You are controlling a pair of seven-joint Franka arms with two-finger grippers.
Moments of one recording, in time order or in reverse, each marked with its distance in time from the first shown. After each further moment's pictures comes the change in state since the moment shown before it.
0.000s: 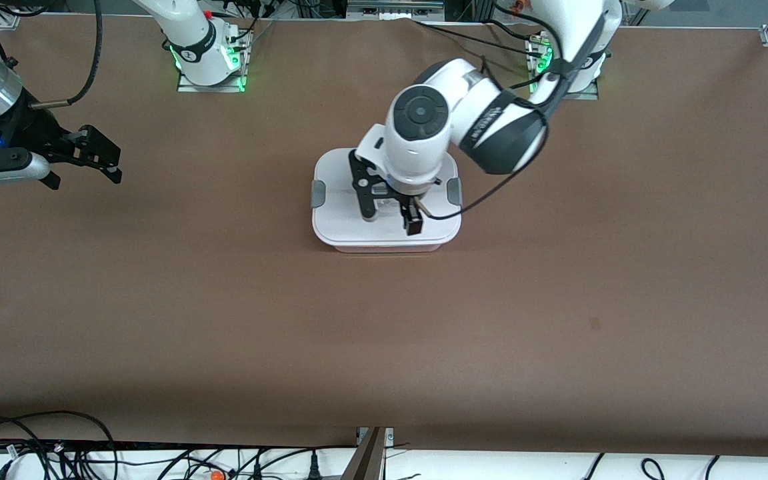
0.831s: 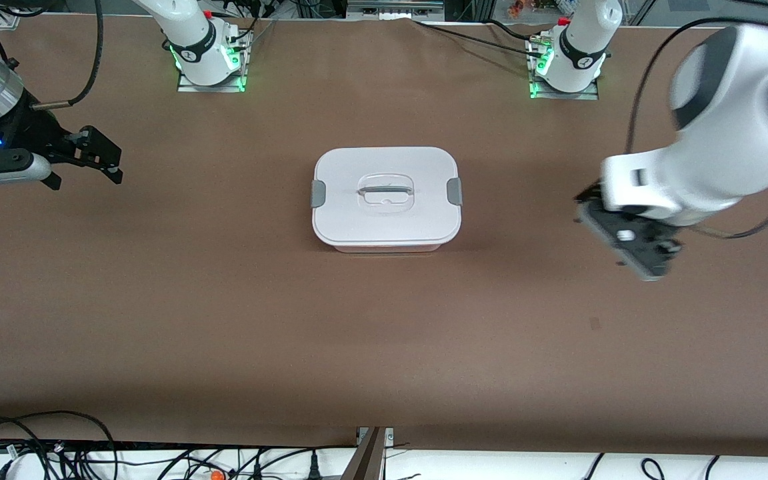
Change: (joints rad) left arm 0.429 -0.248 0.090 0.005 -0.001 -0.182 -0.003; right arm 0.000 0.002 0.000 0.000 0.000 0.000 0.000
